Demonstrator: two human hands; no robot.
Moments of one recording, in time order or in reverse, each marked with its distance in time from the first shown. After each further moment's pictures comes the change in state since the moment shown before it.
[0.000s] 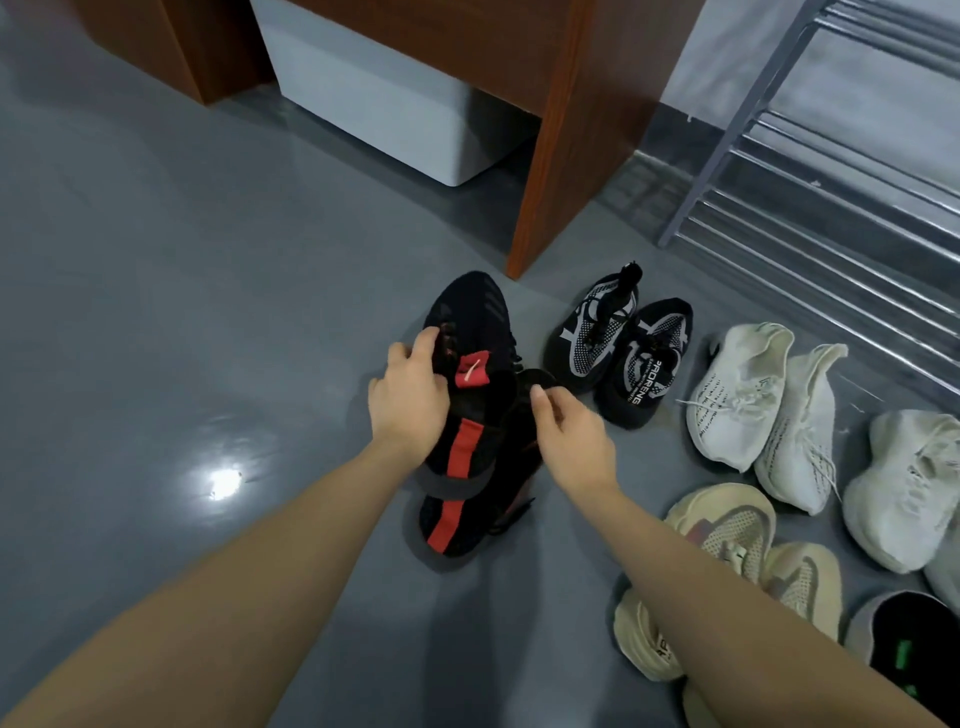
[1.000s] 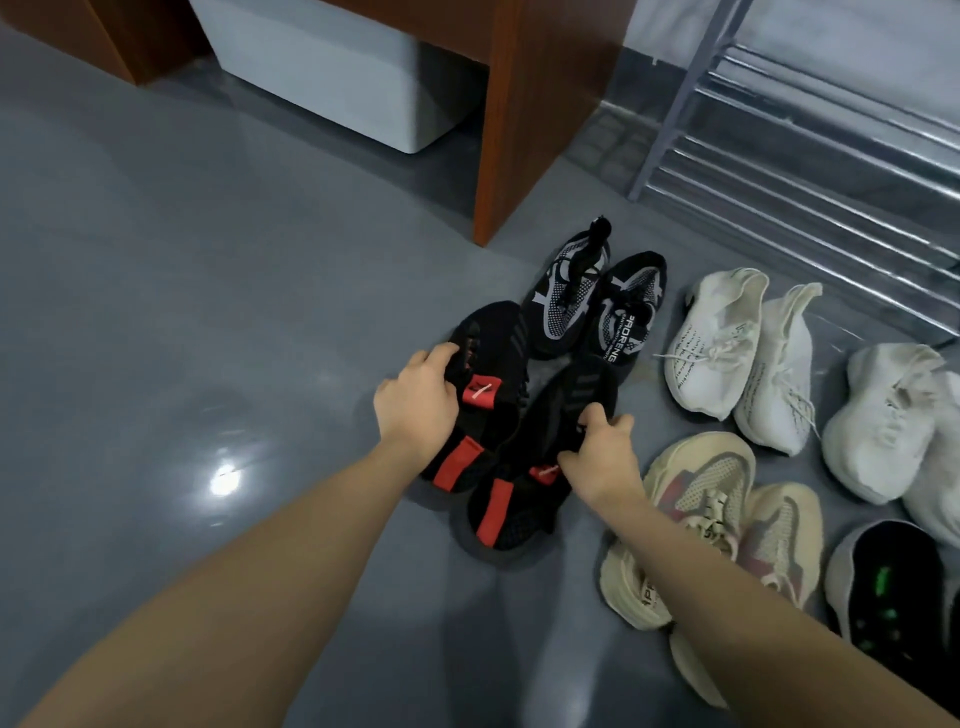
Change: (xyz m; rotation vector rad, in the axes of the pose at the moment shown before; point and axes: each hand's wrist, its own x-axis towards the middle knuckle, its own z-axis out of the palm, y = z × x) left_hand -0.019 0.007 0.045 0.127 -0.089 0.154; right_hand -0.030 0.069 -0.013 -0.152 -0.100 0.277
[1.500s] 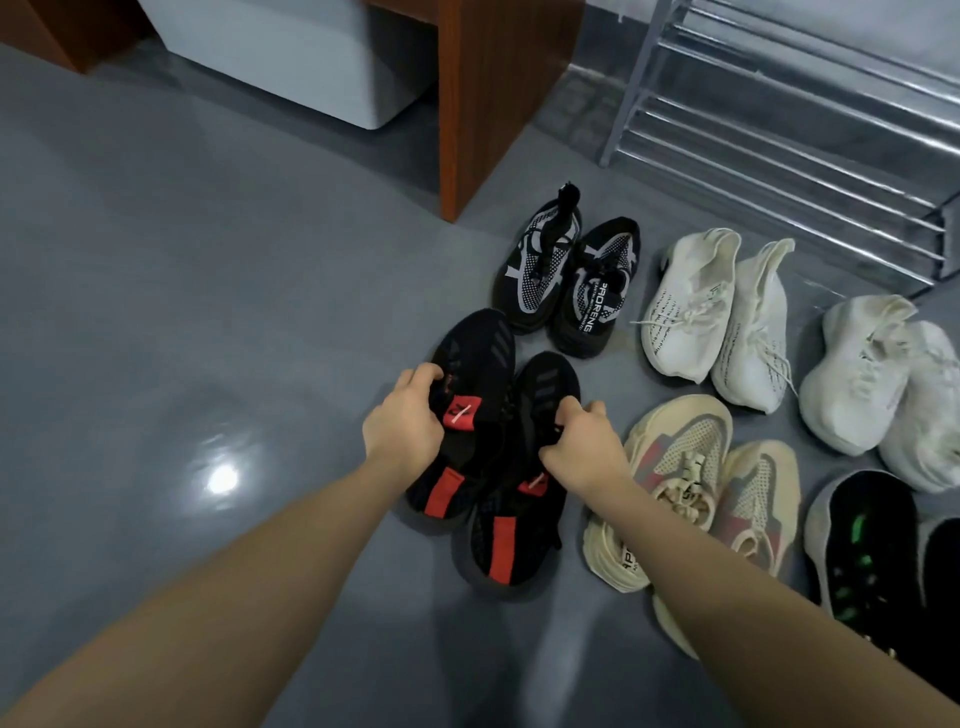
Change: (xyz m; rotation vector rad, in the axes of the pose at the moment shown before) left_hand -0.030 -0.006 0.024 -0.045 -0.150 -0.035; right_hand -0.013 0.011 -0.002 -0.101 -0.111 -0.043
